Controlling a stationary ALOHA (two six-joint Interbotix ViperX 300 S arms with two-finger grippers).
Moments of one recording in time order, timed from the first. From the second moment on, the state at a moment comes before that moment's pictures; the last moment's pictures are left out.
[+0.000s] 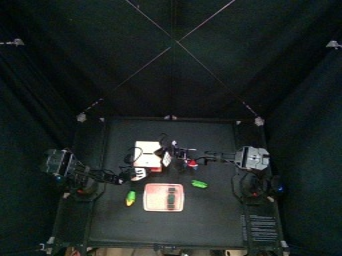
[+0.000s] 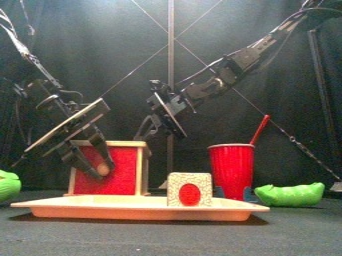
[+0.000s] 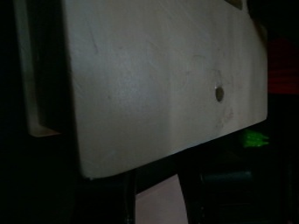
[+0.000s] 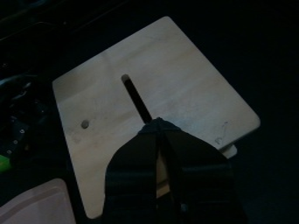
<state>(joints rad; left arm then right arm) -0.10 -0.06 0.99 -1.54 -0.54 -0.06 -0.32 0.28 0.32 -0.22 -0.08 0.47</state>
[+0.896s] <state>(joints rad) -0.26 -0.07 0.97 -1.67 -0.56 -0.06 -0.32 0.28 0.31 -0.21 -0.08 0.48</state>
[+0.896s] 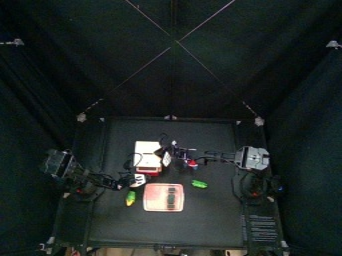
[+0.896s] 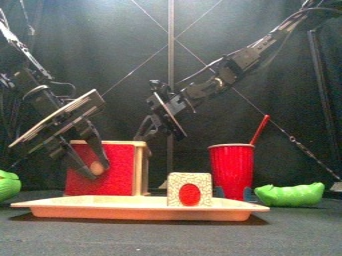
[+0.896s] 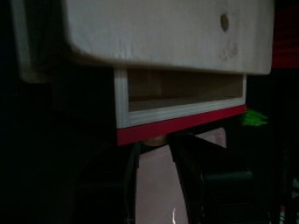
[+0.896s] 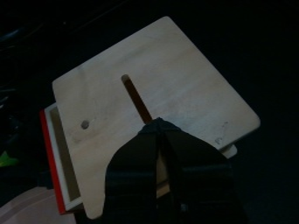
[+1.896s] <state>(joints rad) -0.38 -0.09 0.94 -1.74 -0.55 -0.07 -0.32 0.28 0.31 -0.21 -0.08 0.48</state>
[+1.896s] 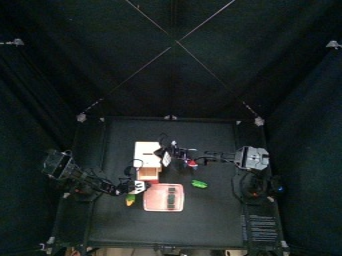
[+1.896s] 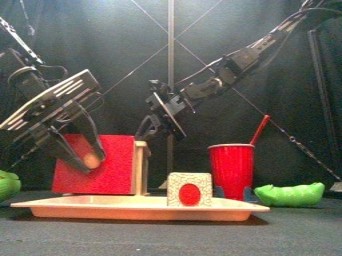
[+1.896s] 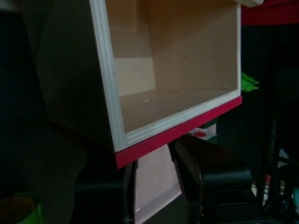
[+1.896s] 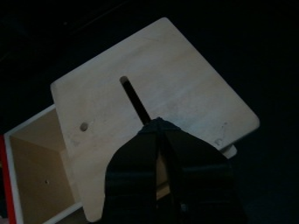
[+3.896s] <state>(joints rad) -0.46 -0.14 0.94 -1.79 -0.54 -0.06 -0.31 0.31 0.26 -0.21 -0.04 0.48</state>
